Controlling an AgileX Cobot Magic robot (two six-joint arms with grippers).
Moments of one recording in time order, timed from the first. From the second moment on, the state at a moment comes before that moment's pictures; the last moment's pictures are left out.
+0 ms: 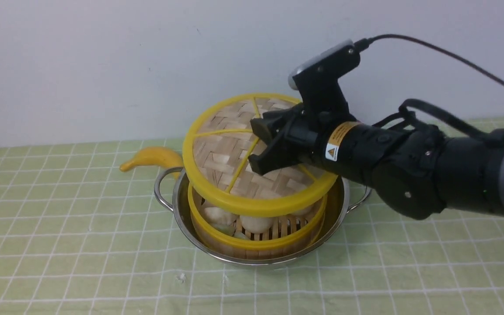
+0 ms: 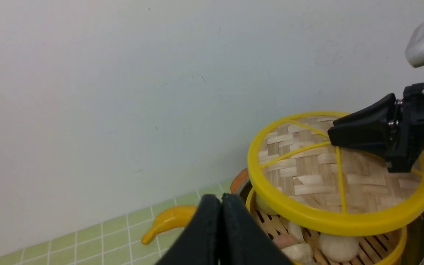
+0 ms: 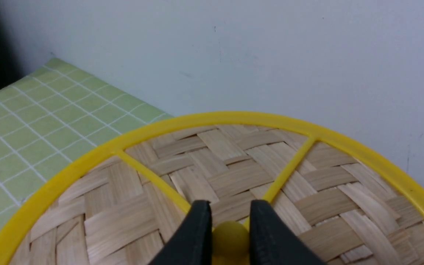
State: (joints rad) right arm 0.64 1.80 -1.14 -0.11 -0.20 0.19; left arm -0.27 0.44 -0.68 0.01 0.50 0.13
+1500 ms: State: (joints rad) right arm 0.64 2.01 -1.13 -0.10 -0.37 0.13; left arm -0.27 0.44 -0.68 0.01 0.50 0.13
